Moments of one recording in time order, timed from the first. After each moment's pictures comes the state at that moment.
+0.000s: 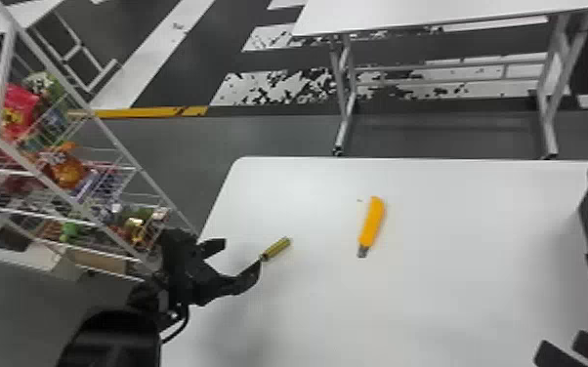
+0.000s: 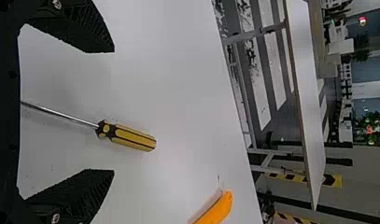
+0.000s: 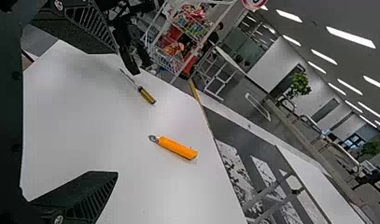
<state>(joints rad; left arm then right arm) 0.30 0.34 0.32 -1.44 -0.03 0.12 -0.70 0.76 -0.14 -0.23 -2.31 -0.63 0.81 0.69</state>
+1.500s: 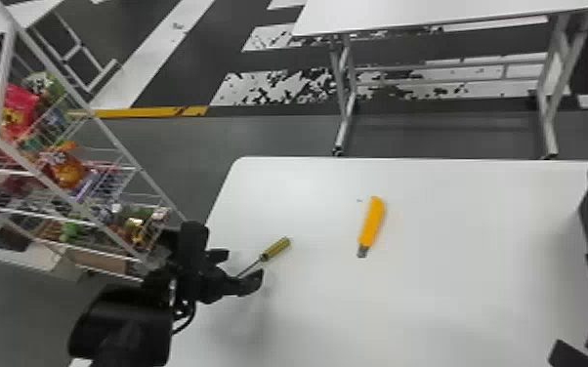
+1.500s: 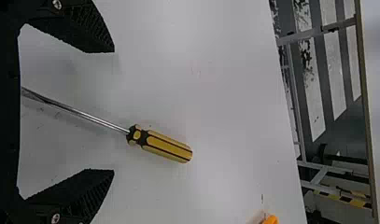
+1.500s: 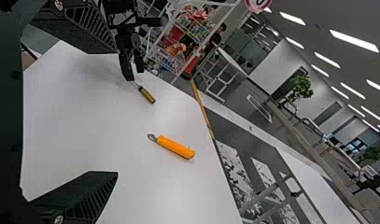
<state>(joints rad) 0.23 0.36 0.25 -1.46 -0.10 0.40 -0.67 0.76 -0.18 -0.26 -2.31 -0.66 0.82 0.70</state>
